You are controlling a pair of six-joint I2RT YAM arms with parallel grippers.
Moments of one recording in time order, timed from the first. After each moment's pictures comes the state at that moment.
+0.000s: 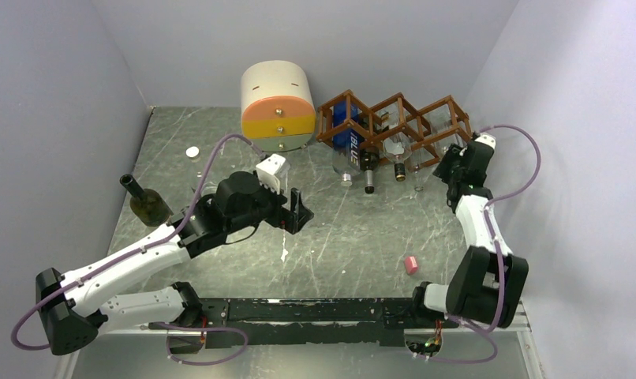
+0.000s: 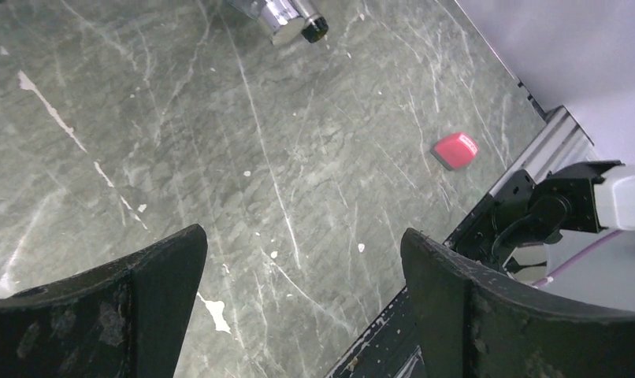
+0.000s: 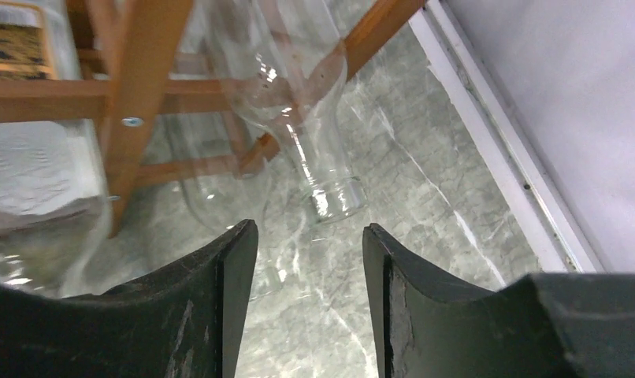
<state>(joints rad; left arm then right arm) -0.94 1.03 0.92 -0.29 -0.03 -0.43 -0.27 1.32 0.84 -0.05 0.03 0.20</state>
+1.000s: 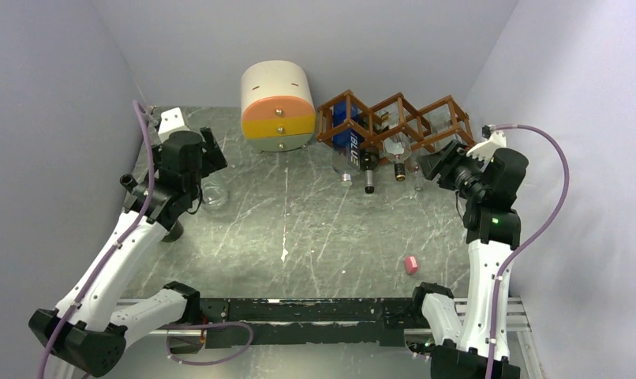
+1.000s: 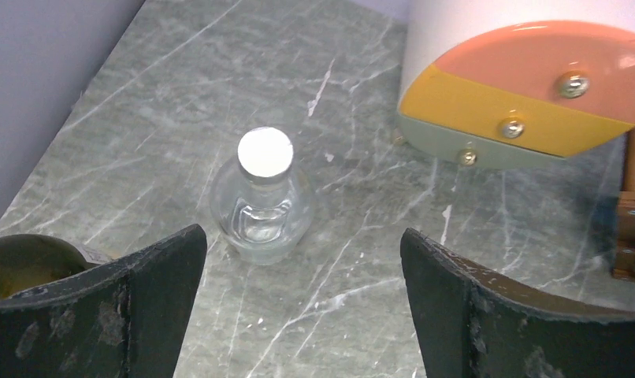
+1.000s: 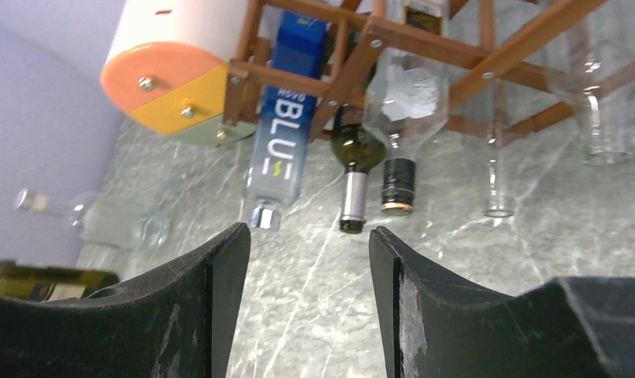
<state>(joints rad) -0.44 1.00 1.11 -0.56 -0.63 -0.48 -0.26 0.84 1.05 -0.52 -0.47 0.35</state>
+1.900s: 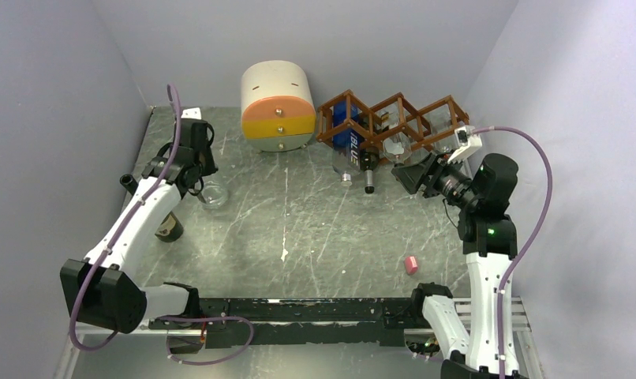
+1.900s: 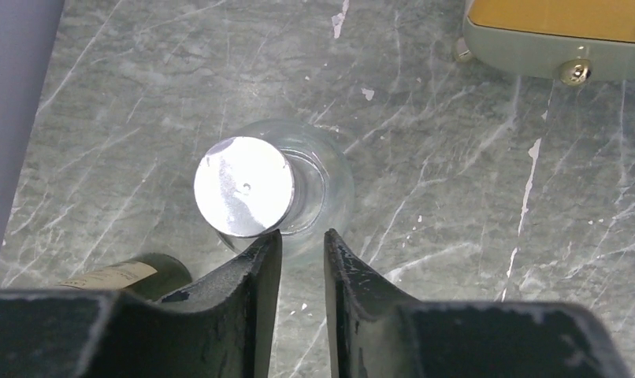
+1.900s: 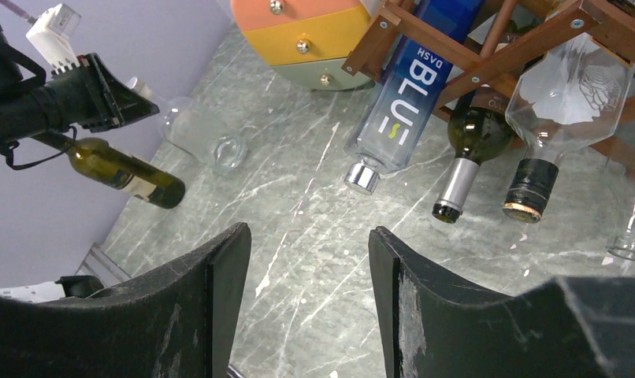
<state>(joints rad) -0.24 1.27 1.14 -0.58 -0.37 -0.33 -0.12 0.78 1.04 -0.52 -0.71 0.31</state>
